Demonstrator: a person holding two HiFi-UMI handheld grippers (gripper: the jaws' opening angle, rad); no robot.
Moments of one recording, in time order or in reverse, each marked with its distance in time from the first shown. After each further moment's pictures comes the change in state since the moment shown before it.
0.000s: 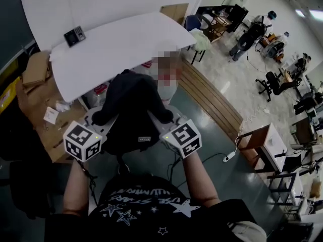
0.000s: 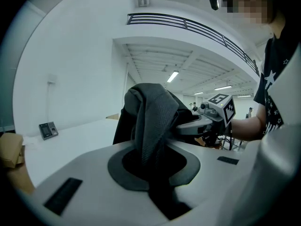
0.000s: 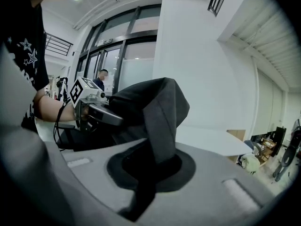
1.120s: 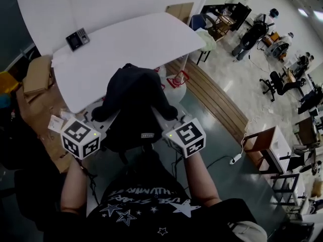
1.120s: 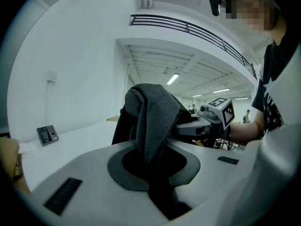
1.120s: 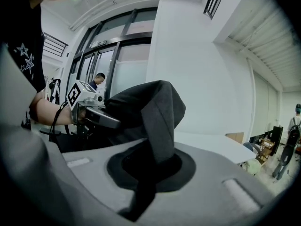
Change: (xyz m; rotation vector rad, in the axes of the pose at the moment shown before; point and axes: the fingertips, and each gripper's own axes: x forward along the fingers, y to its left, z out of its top) left arm 0.012 0.108 0.012 -0.005 -0.022 -0.037; right arm 0.097 -0.037 0.030 0.021 -0.054 -0.065
